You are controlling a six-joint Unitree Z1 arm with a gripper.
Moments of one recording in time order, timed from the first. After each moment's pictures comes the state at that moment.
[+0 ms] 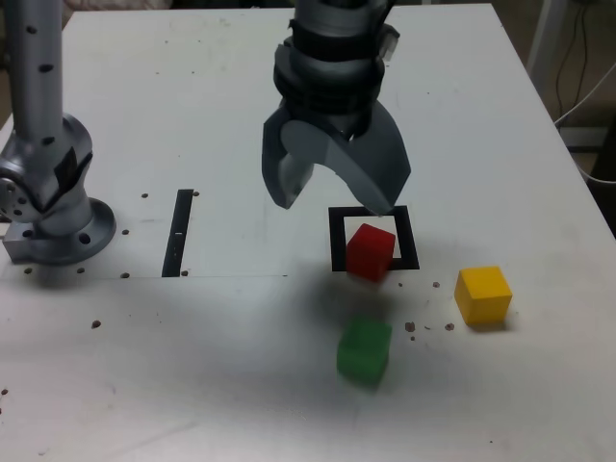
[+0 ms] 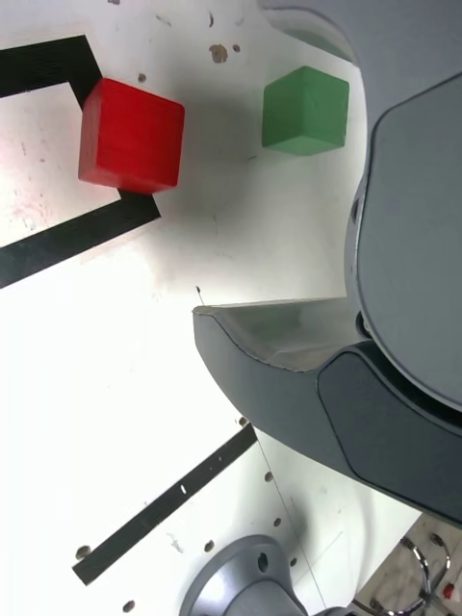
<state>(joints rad) -0.25 1.89 -1.55 1.38 0.06 0.19</state>
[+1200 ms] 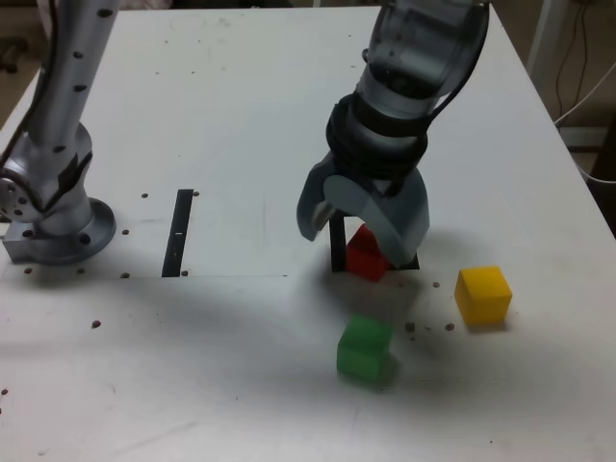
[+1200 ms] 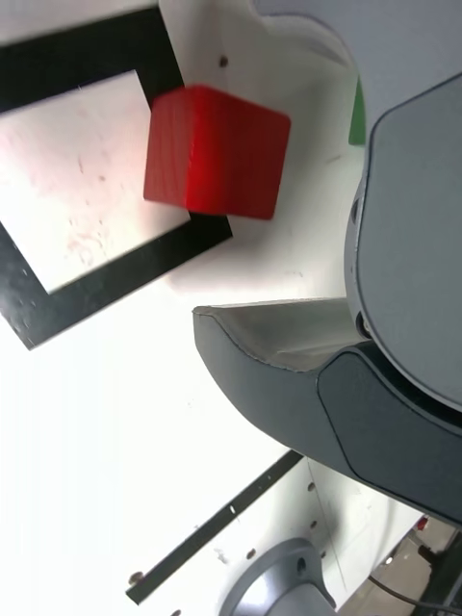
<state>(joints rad) -0.24 2.12 -1.65 1.39 0.10 0.24</state>
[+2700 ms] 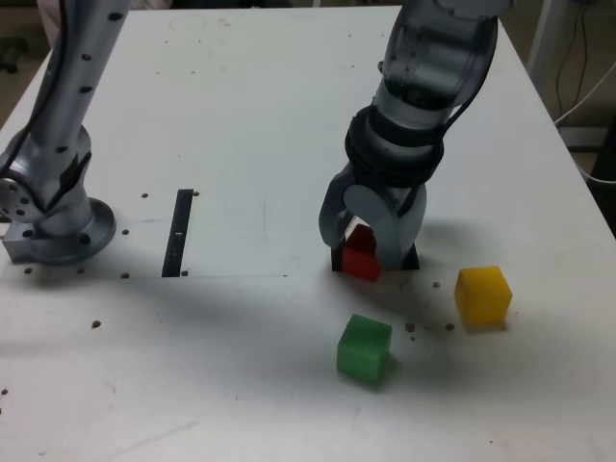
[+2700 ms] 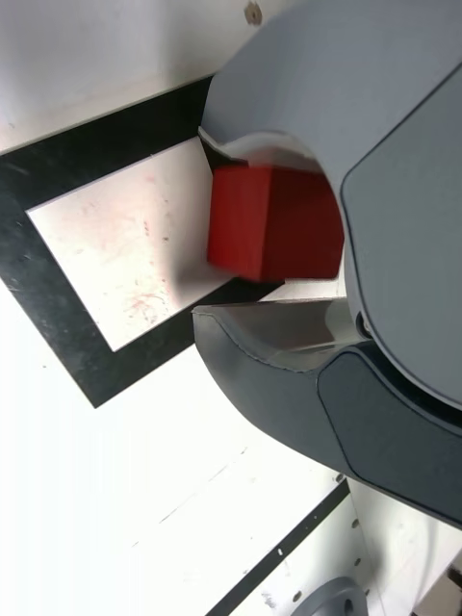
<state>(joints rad) -0.21 2.15 -1.63 1.29 0.11 0.28</state>
